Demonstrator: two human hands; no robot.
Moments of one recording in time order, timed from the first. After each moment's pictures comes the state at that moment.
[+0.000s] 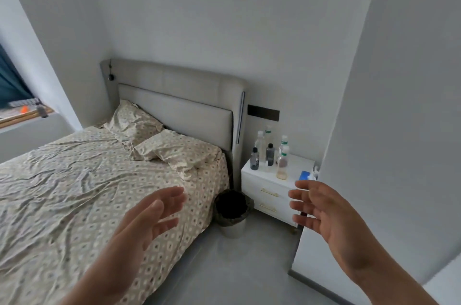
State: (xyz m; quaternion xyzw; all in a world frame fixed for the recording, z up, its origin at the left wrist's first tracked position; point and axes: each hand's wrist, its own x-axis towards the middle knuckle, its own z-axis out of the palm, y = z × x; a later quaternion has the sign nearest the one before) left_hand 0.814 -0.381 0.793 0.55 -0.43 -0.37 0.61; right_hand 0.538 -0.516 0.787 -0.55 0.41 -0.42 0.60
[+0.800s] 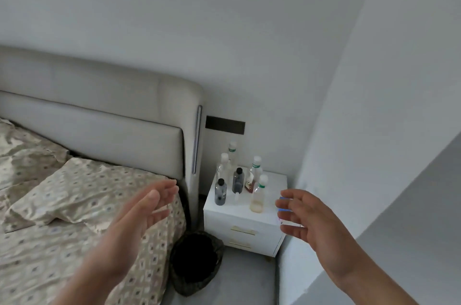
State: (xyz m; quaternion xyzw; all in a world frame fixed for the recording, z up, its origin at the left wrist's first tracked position) left_hand 1.008 -0.834 0.752 0.51 -0.46 -0.47 0.56; right_hand 0.711 -0.859 0.761 -0.48 0.52 -0.43 0.55
